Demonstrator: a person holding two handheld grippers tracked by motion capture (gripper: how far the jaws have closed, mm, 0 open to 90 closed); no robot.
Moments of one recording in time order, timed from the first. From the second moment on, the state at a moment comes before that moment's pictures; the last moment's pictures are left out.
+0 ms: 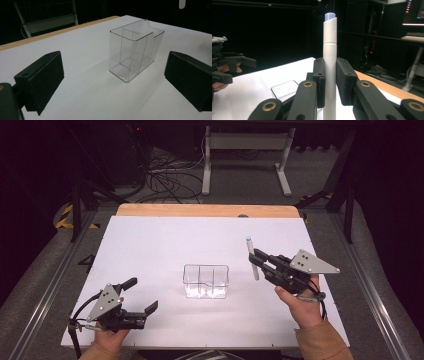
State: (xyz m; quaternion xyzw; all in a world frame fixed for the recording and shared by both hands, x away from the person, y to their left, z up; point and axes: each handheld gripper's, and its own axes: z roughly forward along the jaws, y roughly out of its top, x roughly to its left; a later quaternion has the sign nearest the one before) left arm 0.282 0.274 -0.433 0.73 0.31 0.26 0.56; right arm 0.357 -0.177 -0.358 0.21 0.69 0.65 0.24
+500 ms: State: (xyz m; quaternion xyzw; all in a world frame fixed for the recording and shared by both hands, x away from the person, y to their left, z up) left arm 0.282 0.274 -0.433 0.73 0.31 0.26 0.56; right arm 0.370 -0.126 -0.358 0.17 0.68 0.68 0.20
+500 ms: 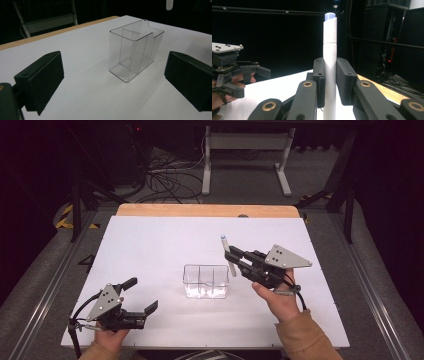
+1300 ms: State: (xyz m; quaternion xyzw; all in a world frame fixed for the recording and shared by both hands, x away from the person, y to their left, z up) left arm 0.282 0.274 -0.433 0.73 0.31 0.26 0.56; right arm 0.381 -0.074 -0.375 0.14 0.69 0.69 0.16
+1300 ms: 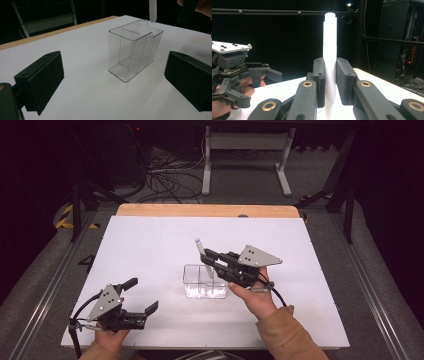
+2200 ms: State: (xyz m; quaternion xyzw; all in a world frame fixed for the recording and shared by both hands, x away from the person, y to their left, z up) left arm 0.282 0.275 -0.433 0.73 0.31 0.26 0.56; right arm 0.389 -0.060 -0.394 0.15 0.72 0.66 0.16
